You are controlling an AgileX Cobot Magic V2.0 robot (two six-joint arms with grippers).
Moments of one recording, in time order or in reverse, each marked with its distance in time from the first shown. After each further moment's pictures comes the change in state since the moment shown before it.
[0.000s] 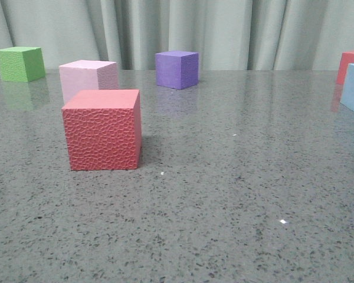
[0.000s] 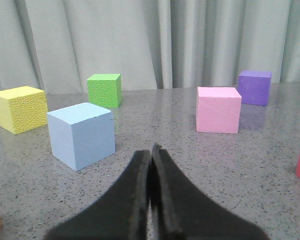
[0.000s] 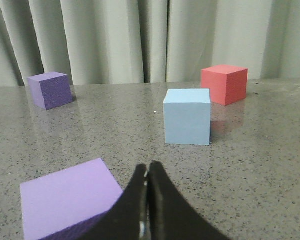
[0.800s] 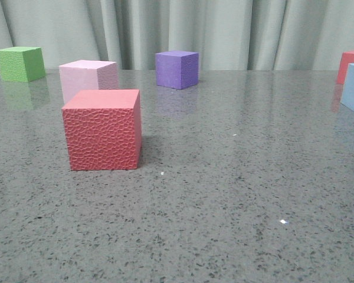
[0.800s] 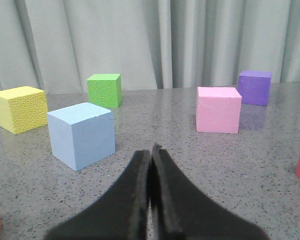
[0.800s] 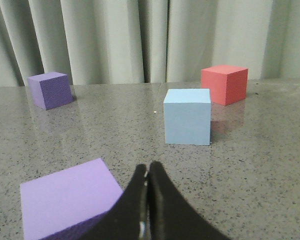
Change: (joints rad) left arm 0.000 0.000 0.000 0.000 0.000 0.000; right arm 0.000 0.000 0.000 0.000 0.000 0.000
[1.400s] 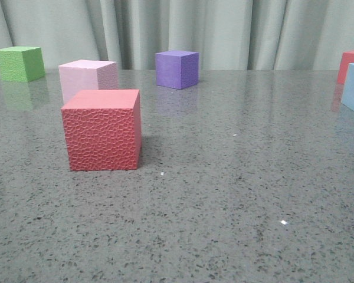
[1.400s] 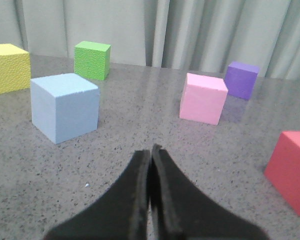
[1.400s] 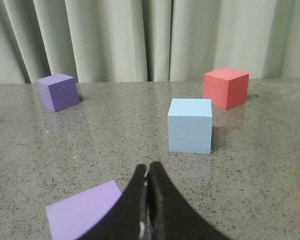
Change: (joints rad) left arm 0.000 0.042 -0.128 -0.163 0.201 -0.003; right arm 0.000 0.046 -0.245 0.003 0.277 0.000
